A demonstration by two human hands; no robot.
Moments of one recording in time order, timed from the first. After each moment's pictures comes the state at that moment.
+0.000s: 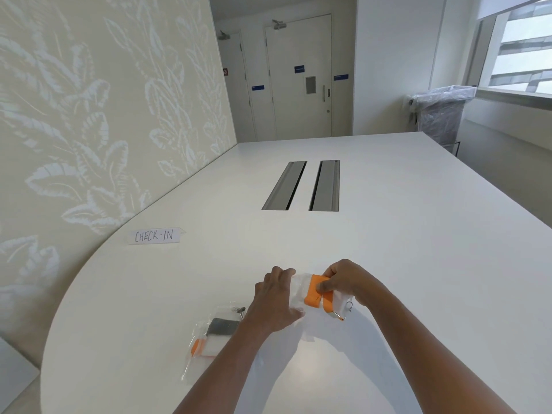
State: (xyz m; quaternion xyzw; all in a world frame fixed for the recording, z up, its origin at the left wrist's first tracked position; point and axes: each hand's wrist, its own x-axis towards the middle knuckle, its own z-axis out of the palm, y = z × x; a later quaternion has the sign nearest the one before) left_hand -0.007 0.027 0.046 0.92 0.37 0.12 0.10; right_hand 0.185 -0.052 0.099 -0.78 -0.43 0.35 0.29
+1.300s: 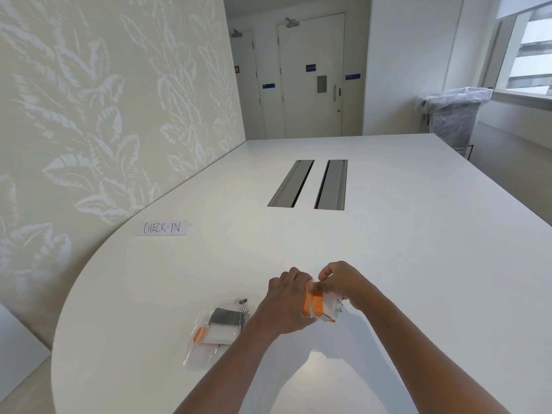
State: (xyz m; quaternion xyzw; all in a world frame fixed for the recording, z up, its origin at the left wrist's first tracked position) left_hand -0.002 -0.002 0.055 0.94 0.30 0.13 0.07; right_hand 0.170 -0.054 0.088 -0.75 -0.42 0.37 0.35
